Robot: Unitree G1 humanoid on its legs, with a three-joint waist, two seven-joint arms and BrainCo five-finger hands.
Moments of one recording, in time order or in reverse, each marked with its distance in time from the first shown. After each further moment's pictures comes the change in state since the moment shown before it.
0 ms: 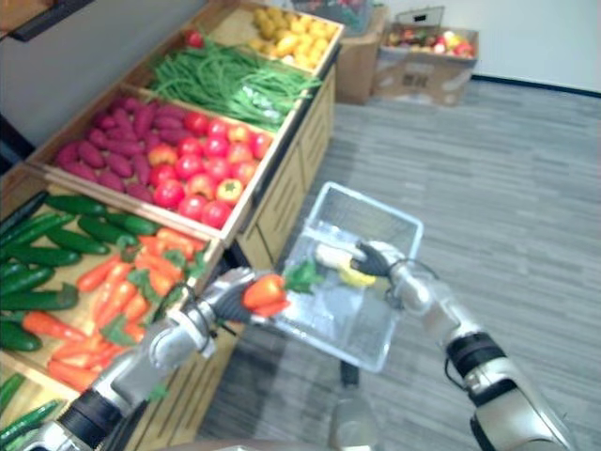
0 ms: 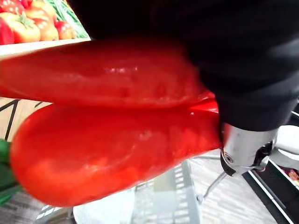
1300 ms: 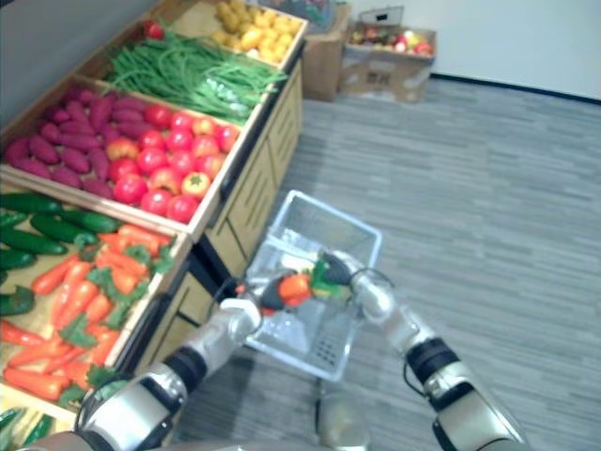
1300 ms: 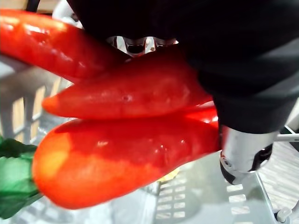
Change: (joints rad) left arm -0.354 -0.442 -0.025 0.792 0.298 0.207 0.228; right arm 0.005 0.201 0.033 -0.008 0.043 0.019 0.018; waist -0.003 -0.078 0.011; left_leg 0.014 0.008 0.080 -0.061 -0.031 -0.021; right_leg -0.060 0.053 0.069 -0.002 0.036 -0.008
